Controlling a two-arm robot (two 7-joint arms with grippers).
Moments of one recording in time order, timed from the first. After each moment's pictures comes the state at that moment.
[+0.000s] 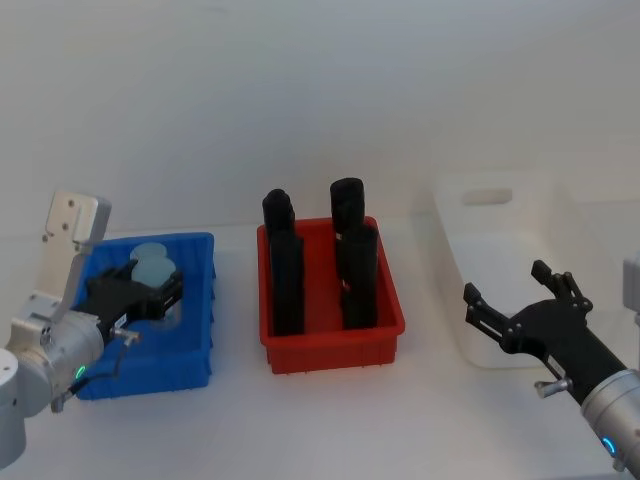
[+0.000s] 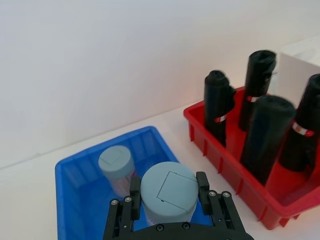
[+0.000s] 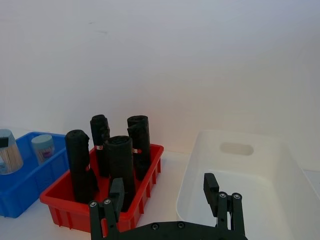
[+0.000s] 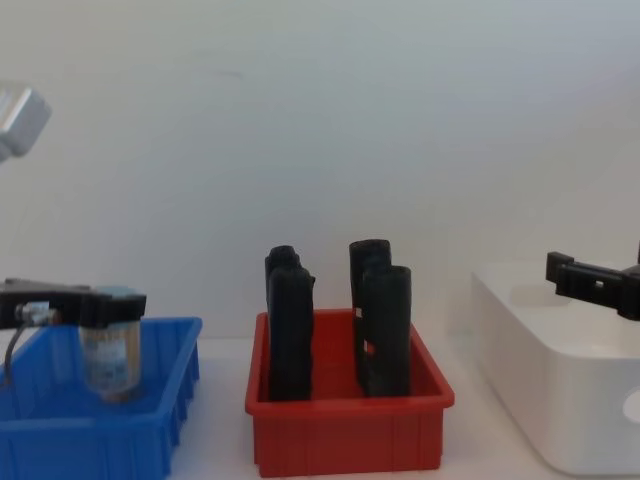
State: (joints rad) left arm -0.36 0.43 0.25 -1.41 -0.37 0.33 -0.16; right arm -0.01 0.34 -0.23 -1.77 0.29 0.03 0.07
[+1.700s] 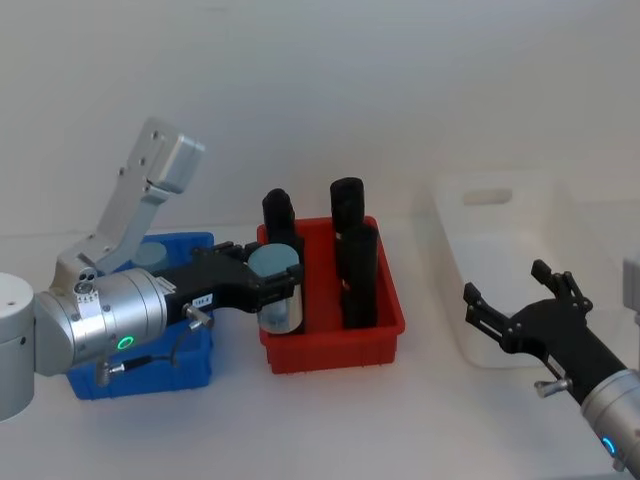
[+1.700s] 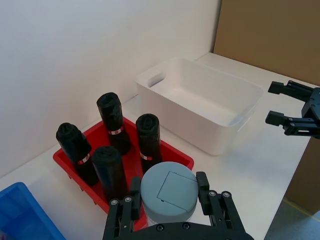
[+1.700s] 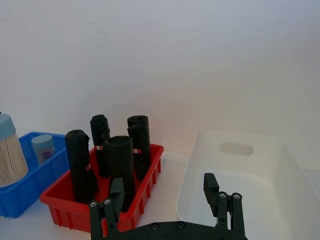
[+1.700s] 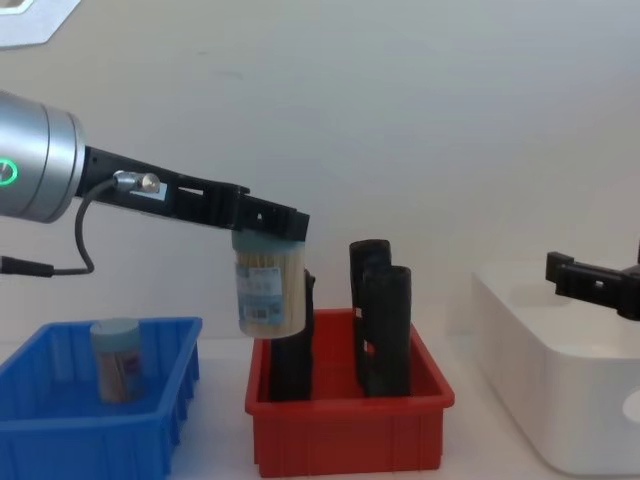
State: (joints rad) left arm -0.40 0.45 0.28 -1.74 -0.41 0.67 -0.48; right arm -0.01 0.34 -0.23 -1.77 0.29 0.03 0.07
